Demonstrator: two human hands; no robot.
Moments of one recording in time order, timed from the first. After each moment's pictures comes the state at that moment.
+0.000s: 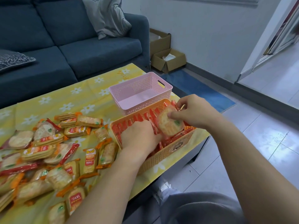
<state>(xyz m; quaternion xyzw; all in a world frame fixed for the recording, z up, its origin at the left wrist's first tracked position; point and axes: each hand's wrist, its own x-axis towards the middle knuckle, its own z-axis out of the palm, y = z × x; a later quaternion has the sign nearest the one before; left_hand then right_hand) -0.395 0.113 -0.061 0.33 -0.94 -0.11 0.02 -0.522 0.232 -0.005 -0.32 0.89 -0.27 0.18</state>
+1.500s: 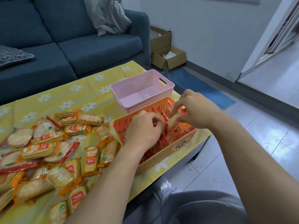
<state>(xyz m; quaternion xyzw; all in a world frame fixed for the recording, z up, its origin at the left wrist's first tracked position) -0.401 0.099 -0.071 0.25 -0.92 -0.27 0.14 -0.537 0.227 -0.021 -0.45 0.89 -0.08 0.05</state>
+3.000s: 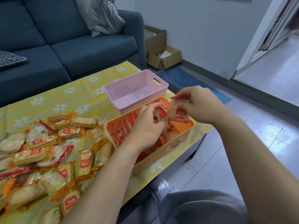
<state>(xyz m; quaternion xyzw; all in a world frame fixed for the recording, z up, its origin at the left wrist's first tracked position) -0.408 0.117 -0.049 0.20 -0.82 -0.52 0.12 -0.548 0.245 -0.012 -0.38 0.89 -0.26 0.07</state>
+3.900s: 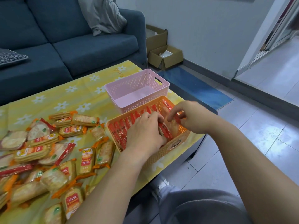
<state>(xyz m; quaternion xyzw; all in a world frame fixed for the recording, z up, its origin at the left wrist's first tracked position) -0.397 0.127 -0.056 0.24 -0.95 -0.20 0.07 -0.533 0.245 -0.032 -0.46 0.84 -0.22 0.17</state>
